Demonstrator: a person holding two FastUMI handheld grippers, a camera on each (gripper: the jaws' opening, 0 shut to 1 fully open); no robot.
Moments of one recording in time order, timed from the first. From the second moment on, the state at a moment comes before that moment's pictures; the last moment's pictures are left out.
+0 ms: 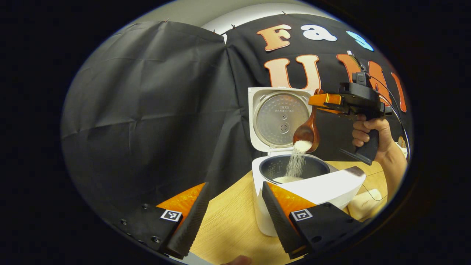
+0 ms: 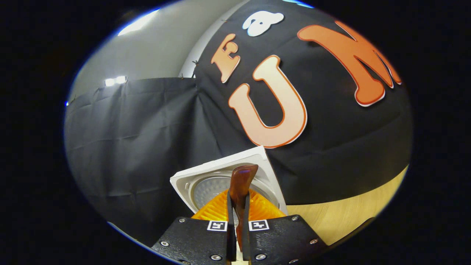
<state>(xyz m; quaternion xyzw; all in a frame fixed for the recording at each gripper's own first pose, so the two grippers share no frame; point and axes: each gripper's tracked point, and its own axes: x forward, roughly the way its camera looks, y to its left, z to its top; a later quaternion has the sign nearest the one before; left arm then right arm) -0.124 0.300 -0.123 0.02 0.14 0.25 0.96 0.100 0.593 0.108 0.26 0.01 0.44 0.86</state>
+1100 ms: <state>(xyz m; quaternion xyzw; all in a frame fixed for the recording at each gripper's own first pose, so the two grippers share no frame) -0.136 0.283 -0.108 0.01 0.12 0.24 0.96 0.056 0.543 0.158 0.10 -0.16 0.46 0.87</state>
